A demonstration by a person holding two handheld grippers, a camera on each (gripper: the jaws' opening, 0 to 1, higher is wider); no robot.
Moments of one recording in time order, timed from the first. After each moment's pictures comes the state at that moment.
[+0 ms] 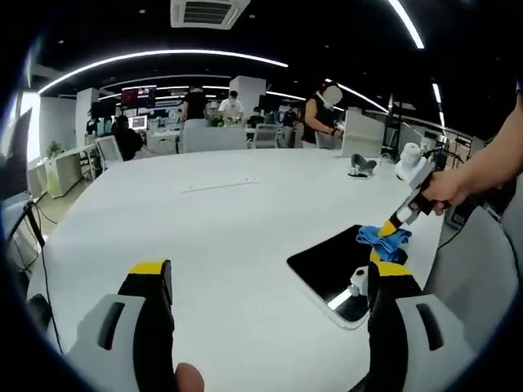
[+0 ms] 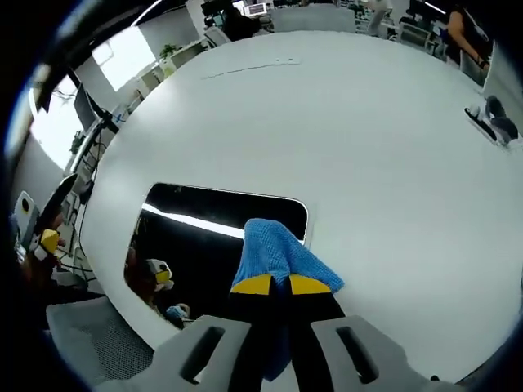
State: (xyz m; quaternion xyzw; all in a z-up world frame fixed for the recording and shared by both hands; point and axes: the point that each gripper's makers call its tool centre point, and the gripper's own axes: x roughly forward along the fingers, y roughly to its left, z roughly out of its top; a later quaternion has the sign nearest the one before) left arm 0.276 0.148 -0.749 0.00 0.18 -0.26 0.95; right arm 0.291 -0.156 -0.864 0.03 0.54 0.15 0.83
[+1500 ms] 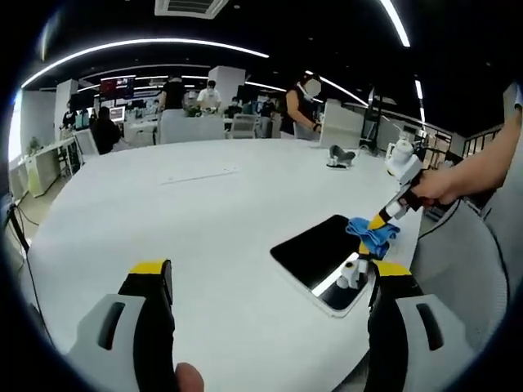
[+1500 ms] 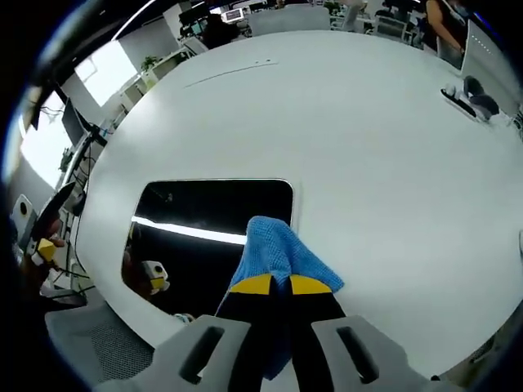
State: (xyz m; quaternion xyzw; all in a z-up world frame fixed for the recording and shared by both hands) left arm 0.267 0.142 -0.758 0.00 0.20 -0.32 0.93; right arm 0.268 -0.164 -0.866 0.03 0.53 0.11 0.84
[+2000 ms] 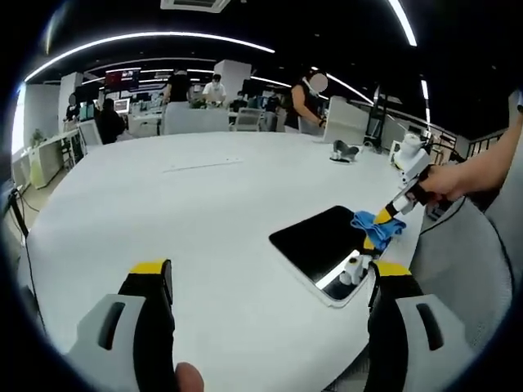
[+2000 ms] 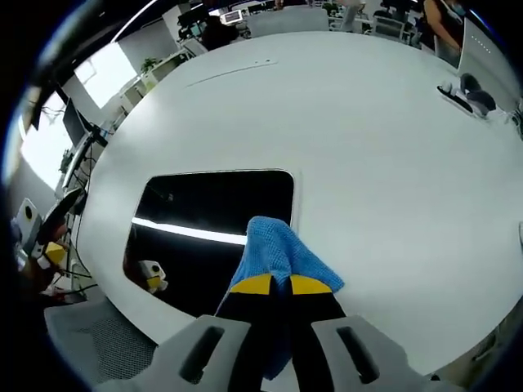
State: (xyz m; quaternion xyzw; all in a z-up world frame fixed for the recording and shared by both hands) left arm 0.255 0.144 -0.777 0.00 0.22 -0.31 0.93; right arm 0.253 -0.164 -0.866 0.03 0.53 0.11 0.84
